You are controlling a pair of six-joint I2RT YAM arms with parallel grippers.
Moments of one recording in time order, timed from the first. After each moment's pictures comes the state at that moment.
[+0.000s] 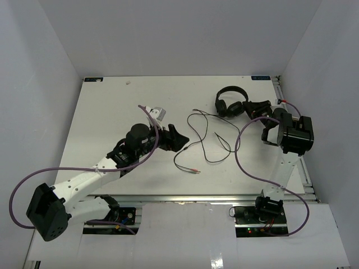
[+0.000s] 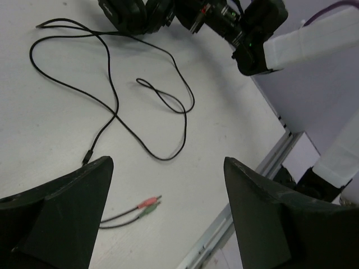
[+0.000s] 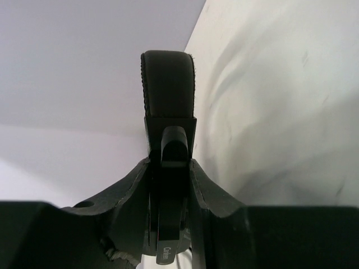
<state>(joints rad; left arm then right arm) -0.75 1.09 0.71 0.16 0.11 -0.53 -0.21 2.20 0.95 1.18 -0.64 1.27</state>
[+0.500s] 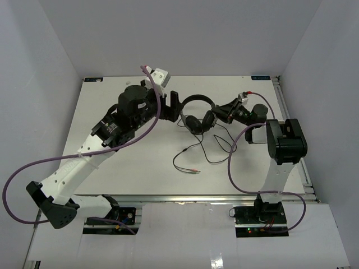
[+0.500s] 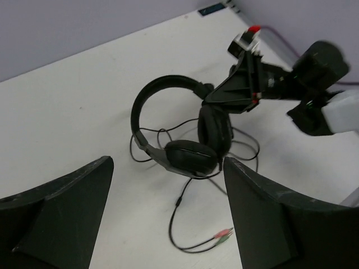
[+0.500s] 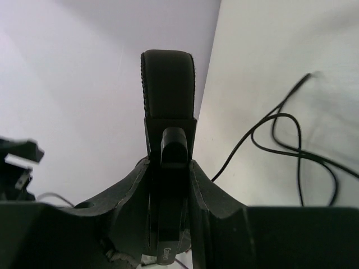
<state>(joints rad) -0.75 1.24 1.44 -0.41 -0.11 -0.14 0.06 1.97 0.84 1.21 -0.97 1.44</state>
